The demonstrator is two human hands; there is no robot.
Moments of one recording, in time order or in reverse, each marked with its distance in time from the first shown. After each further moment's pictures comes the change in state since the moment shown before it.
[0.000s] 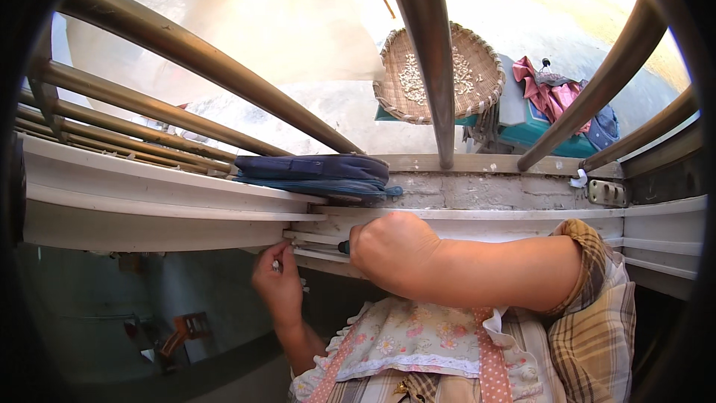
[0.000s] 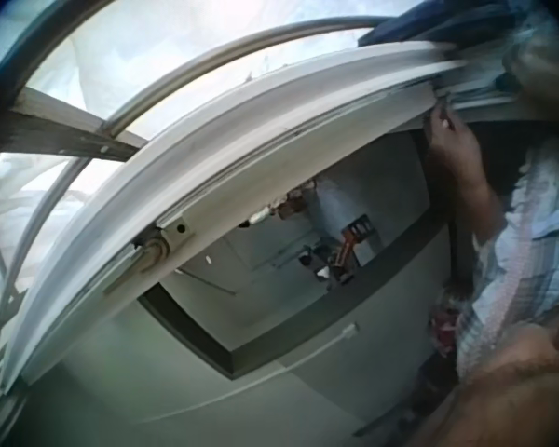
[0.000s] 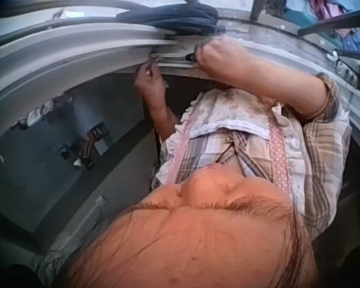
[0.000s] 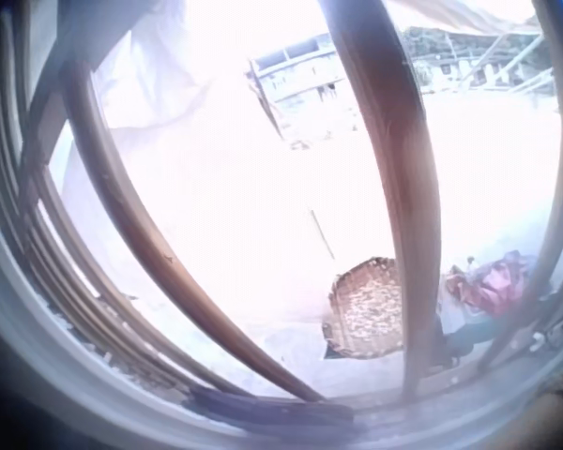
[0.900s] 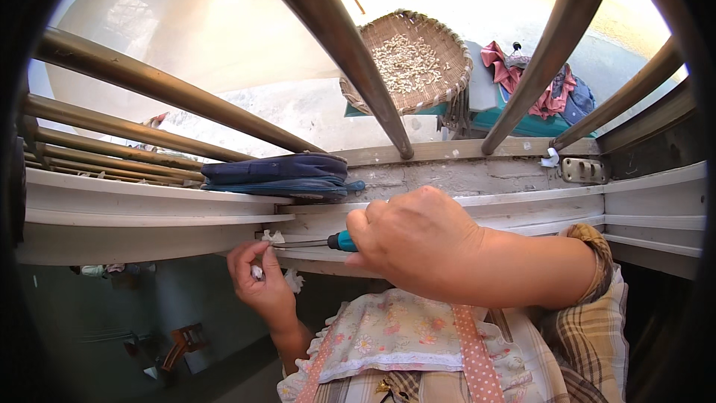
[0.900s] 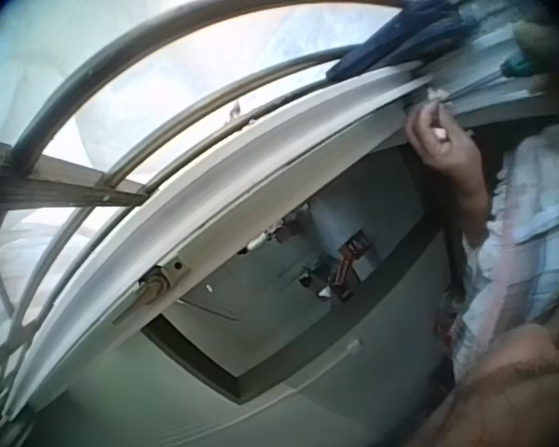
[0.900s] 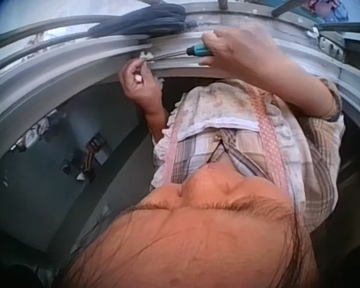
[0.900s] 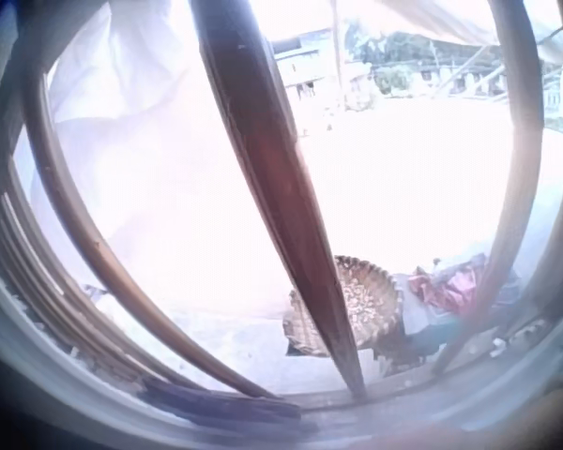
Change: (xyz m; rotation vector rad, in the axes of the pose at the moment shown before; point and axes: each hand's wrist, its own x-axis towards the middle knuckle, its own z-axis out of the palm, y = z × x) left_hand -0.010 0.045 0.015 -0.148 0.128 0.289; right_hand -0.055 0.019 -0.063 0.081 0.066 0.130
